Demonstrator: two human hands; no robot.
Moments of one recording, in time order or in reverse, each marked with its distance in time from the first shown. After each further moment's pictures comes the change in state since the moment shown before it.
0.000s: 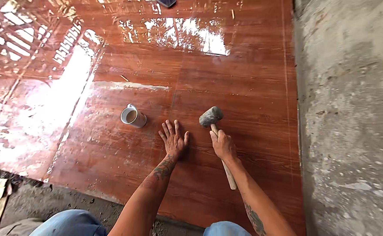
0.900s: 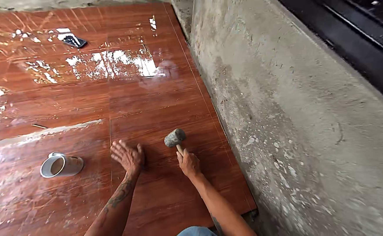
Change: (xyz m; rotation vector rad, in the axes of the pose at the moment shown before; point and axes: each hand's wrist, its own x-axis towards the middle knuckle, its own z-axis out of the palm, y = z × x) left_hand 0.023 0.055 -0.018 -0.207 0.093 0.044; right_hand -0.054 0.083 0.016 0.034 0.184 0.227
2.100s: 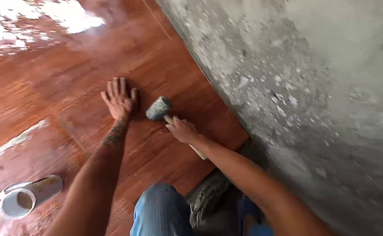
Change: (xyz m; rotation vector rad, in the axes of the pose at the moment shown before) left_hand 0.113 0.093 0.041 -0.003 -0.229 0.661; right_hand -0.014 -0.030 -0.024 0.179 -0.227 0.230
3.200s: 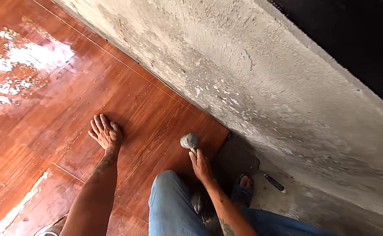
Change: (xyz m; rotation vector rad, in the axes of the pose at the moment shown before) left_hand 0.008 0.016 0.014 0.026 0.022 -0.028; right_hand -0.123 0.112 0.064 0.396 0.512 0.353
